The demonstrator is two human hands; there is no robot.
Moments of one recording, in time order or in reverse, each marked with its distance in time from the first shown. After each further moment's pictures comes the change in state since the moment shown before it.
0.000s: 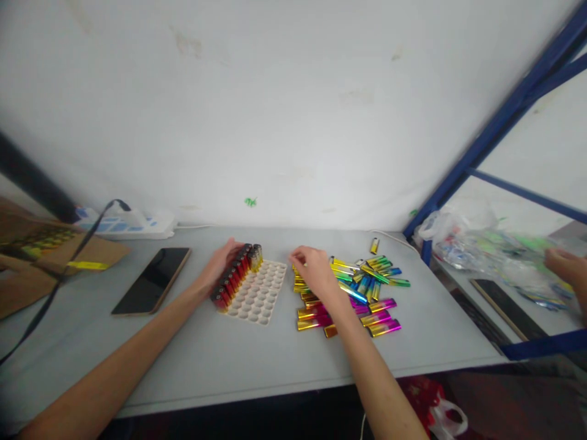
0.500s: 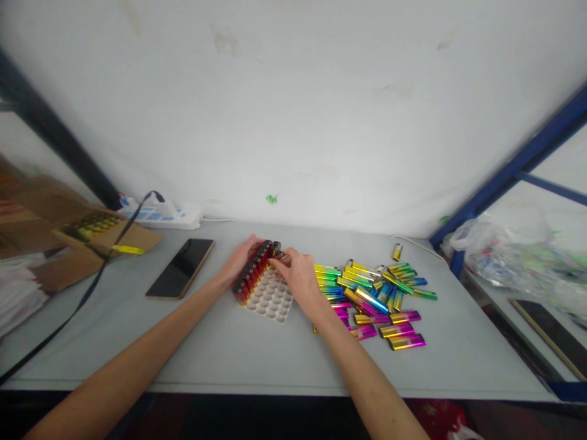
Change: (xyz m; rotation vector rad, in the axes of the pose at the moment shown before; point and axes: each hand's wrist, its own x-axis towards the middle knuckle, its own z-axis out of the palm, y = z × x) left_hand -0.002 -0.003 0.002 -0.023 -0.025 0.022; right_hand 0.011 -0.050 0.064 0.298 -0.028 0.100
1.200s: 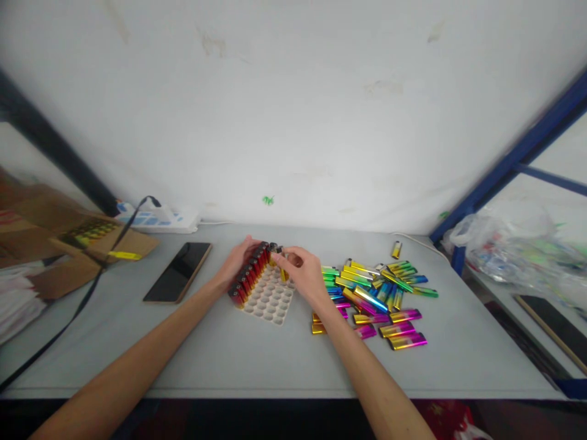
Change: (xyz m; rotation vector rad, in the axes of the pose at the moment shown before) left_hand -0.003 0.006 0.001 0.019 -0.006 -0.023; right_hand -0.005 0.008 -0.013 0.389 0.081 0.002
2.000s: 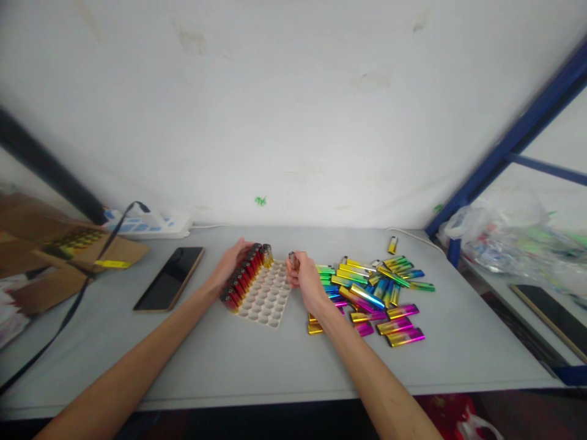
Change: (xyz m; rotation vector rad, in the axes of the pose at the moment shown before) left_hand 0.000 0.001 0.000 0.042 0.035 -0.003; right_hand -0.009 -0.005 -0.004 0.561 -0.109 0.390
